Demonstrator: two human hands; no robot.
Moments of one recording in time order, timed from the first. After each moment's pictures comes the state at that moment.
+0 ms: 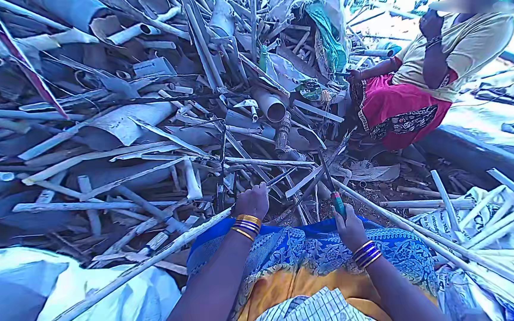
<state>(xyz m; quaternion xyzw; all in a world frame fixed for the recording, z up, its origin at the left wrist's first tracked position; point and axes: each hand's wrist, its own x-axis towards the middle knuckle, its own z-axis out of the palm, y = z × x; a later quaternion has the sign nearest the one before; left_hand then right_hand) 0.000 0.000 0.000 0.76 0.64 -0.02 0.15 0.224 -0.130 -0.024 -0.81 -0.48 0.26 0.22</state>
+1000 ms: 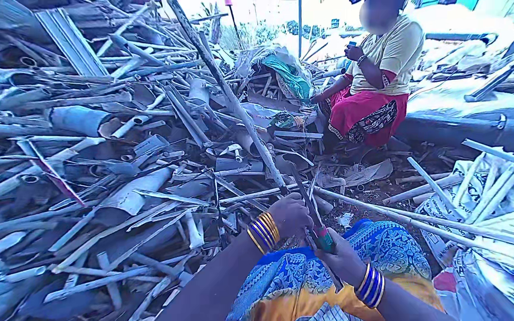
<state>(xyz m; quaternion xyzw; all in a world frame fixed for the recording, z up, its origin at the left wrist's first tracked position) 0.083 -0.036 0.116 0.98 0.05 -0.17 -0.02 0.206 -0.188 0.014 -0.61 -0.49 0.42 0.45</state>
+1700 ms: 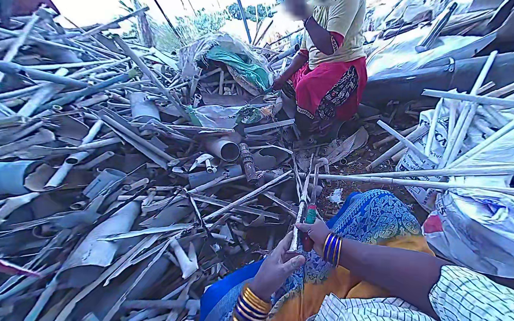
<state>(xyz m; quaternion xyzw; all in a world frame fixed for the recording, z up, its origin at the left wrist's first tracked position) 0.018 -0.091 0.007 0.68 0.33 0.07 0.65 0.179 -0.122 -0.038 -0.56 -0.04 0.56 0.61</state>
